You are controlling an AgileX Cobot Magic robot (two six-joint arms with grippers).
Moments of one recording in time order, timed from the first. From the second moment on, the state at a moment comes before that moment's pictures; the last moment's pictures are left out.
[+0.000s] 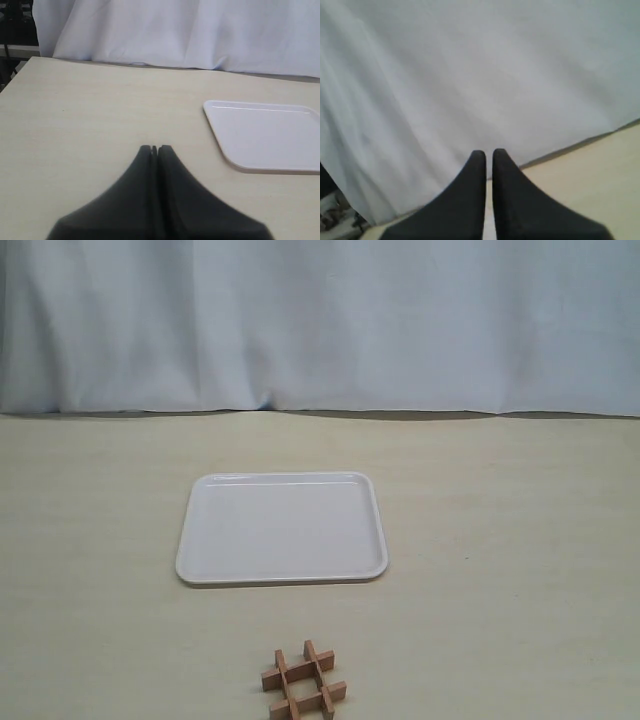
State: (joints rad) left arm -0.05 0.00 0.00 -0.06 0.32 -0.05; right arm -0.11 0.24 -0.09 0.17 -0.17 0.34
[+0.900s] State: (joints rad) left arm -0.05 0.00 0.00 -0.06 0.32 -0.05; right arm 0.47 1.67 -1.04 0.18 0.84 0.09
